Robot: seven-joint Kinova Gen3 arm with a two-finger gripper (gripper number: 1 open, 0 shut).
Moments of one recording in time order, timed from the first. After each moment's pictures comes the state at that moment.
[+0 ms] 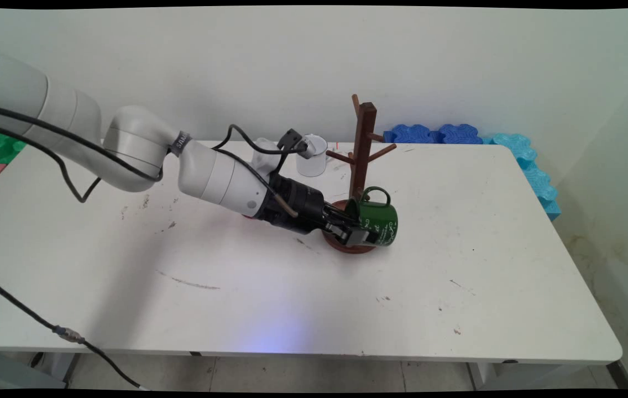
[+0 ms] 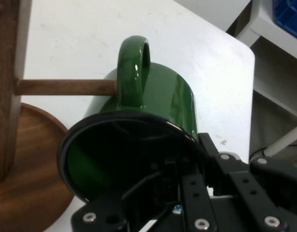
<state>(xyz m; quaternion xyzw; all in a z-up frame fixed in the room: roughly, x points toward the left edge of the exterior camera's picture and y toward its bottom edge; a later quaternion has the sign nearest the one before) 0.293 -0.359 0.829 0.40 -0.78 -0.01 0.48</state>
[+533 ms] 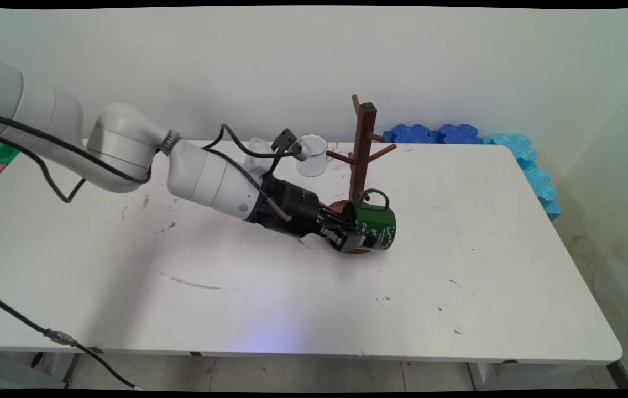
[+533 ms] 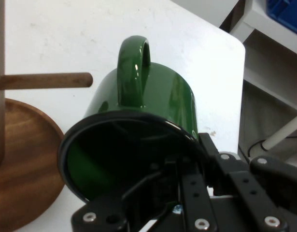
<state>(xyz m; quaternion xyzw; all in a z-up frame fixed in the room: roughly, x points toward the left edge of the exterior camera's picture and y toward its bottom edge) 0.295 -0.343 0.841 0.38 -0.79 0.00 0.48</state>
